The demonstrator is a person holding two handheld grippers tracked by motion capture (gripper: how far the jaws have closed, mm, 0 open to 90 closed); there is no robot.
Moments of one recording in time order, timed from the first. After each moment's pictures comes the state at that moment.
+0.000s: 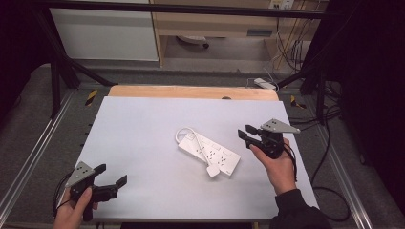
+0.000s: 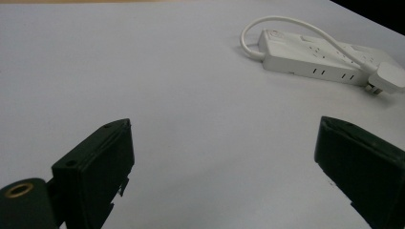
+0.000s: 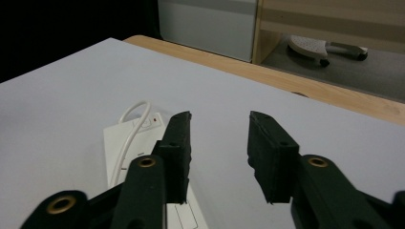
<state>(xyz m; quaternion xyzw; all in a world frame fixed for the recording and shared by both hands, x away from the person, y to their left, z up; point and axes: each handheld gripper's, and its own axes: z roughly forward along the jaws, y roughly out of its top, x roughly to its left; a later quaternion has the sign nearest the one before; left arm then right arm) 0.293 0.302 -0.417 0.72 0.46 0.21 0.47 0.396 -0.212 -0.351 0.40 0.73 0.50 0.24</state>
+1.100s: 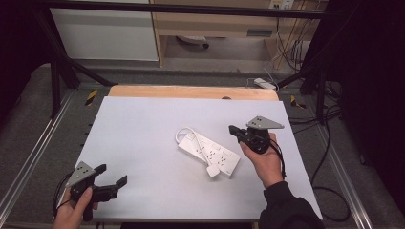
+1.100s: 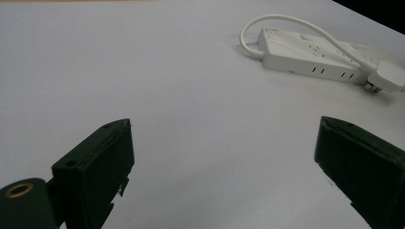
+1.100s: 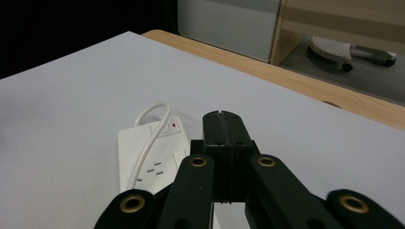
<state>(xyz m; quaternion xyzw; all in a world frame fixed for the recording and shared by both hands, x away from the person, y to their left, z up) 0.294 0.302 -0.417 0.72 0.46 0.21 0.47 0.413 -0.183 -0.358 0.37 0.75 0.50 0.22</state>
